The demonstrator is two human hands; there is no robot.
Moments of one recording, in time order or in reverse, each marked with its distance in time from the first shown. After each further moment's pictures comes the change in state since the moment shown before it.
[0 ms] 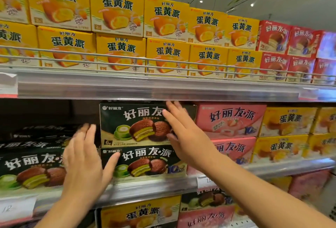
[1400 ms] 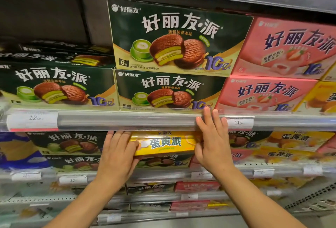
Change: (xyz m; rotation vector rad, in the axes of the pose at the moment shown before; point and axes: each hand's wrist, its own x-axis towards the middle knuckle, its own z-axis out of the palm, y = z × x) left_hand -0.159 -0.033 0.060 0.163 -0.379 0.260; right_hand -0.170 -0.006 0.134 0.011 -0.045 0.288
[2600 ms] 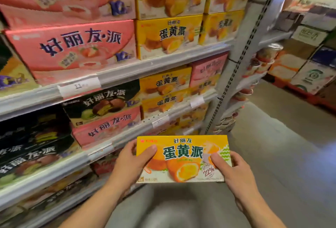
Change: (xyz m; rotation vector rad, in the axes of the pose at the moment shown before) left_hand 0.007 0.345 0.045 -1.478 -0.688 -0.603; right_hand -0.309 0.127 -0.222 0.700 0.262 1.439
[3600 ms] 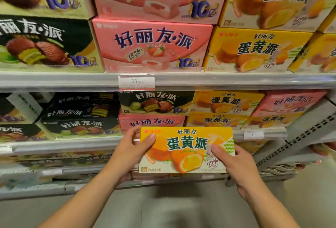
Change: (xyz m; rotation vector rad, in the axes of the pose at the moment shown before) left_hand 0.025 0.007 -0.057 -0.118 0.402 -0.002; right_hand 0.131 -0.053 0.098 -0.094 -0.557 -0.003
